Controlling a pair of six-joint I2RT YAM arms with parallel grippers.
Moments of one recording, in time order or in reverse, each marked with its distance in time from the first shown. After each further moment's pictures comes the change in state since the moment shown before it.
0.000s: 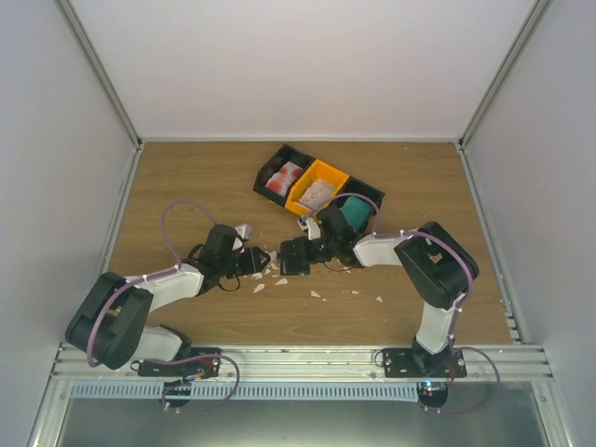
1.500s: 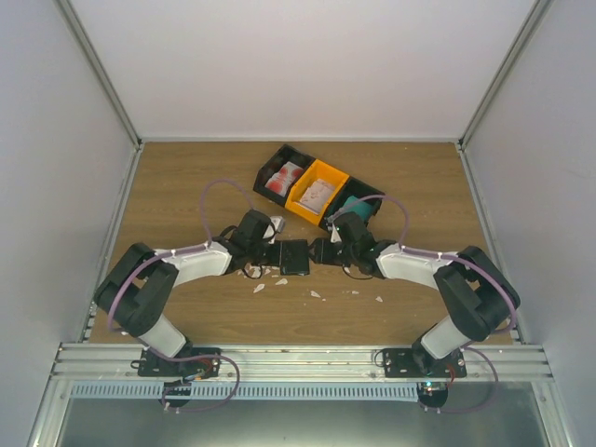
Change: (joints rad) left arm -0.164 0.205 0.289 -0.131 -0.017 0.119; right arm -0.022 -0.286 -0.143 -0.202 0.350 0.000
